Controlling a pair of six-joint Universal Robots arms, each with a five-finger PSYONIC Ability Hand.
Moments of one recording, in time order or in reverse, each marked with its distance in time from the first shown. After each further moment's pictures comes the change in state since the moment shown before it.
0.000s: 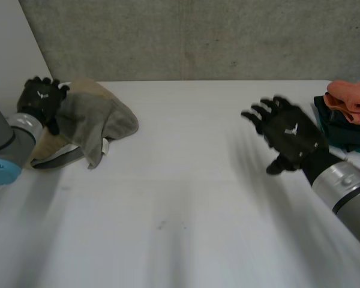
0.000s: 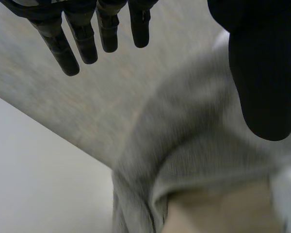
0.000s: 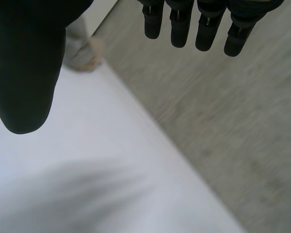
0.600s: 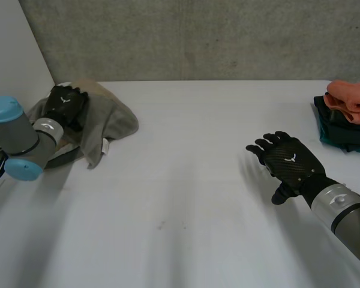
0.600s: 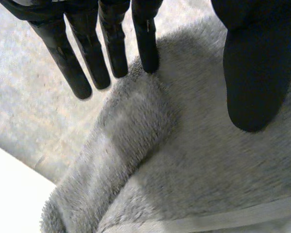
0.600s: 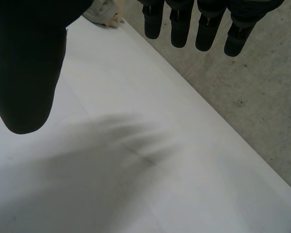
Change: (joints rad) left arm -0.052 -0.232 0.251 0.020 0.072 -0.102; right arm -0.041 0.091 0.036 0.074 0.019 -0.065; left_hand 0.241 0.255 0.250 0.268 0.248; right_hand 0.000 0.000 0.000 0.000 0.000
